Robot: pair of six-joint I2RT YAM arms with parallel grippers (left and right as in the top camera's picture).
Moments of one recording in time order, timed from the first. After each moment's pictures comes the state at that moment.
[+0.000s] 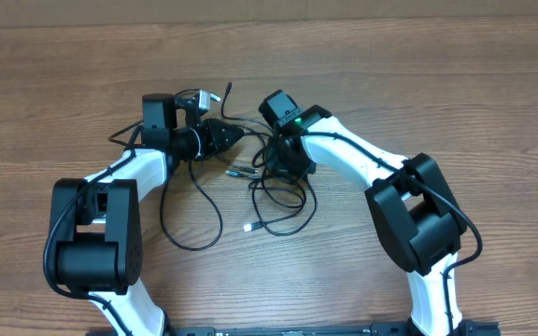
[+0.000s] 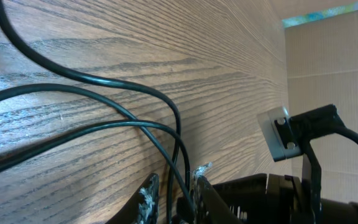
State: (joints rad) left arm -0.04 1.91 0.99 0.07 0.83 -0.52; right arm 0.59 2.15 1.56 -0.80 -0.06 0.71
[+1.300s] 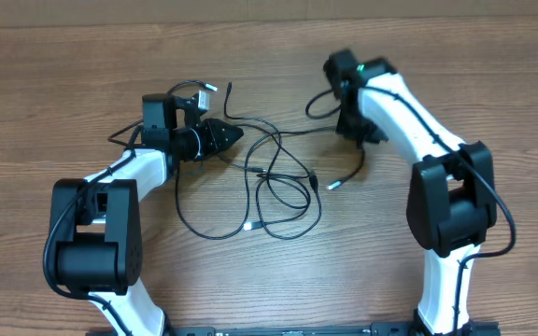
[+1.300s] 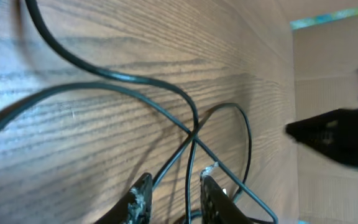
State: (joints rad) left arm -0.04 1.90 0.99 0.05 0.81 -0.51; right arm 0.32 2.16 1.83 -1.25 0.31 0.63
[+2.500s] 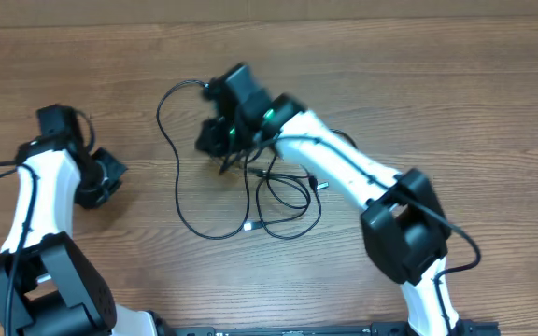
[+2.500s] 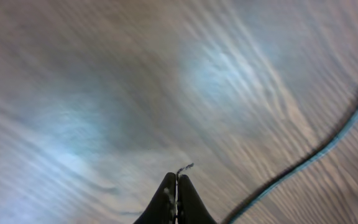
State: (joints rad) left arm 0.36 1.67 1.16 -0.91 0.04 -0.53; right arm 0.73 2.16 1.82 -0.59 -0.43 0.47
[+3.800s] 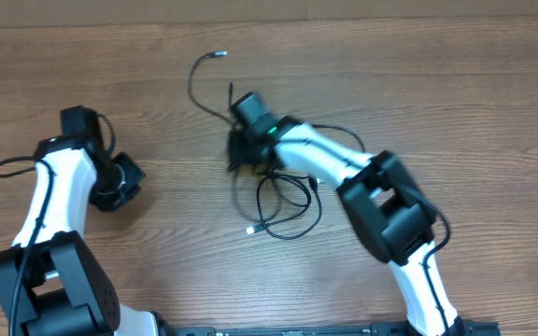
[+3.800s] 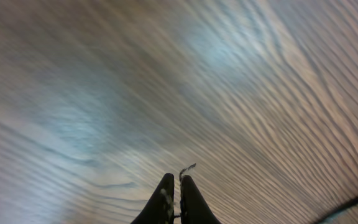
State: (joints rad) left arm 0.25 1.67 1.13 -0.95 0.07 -0.51; right arm 0.65 2.29 1.65 -0.47 -0.22 0.71
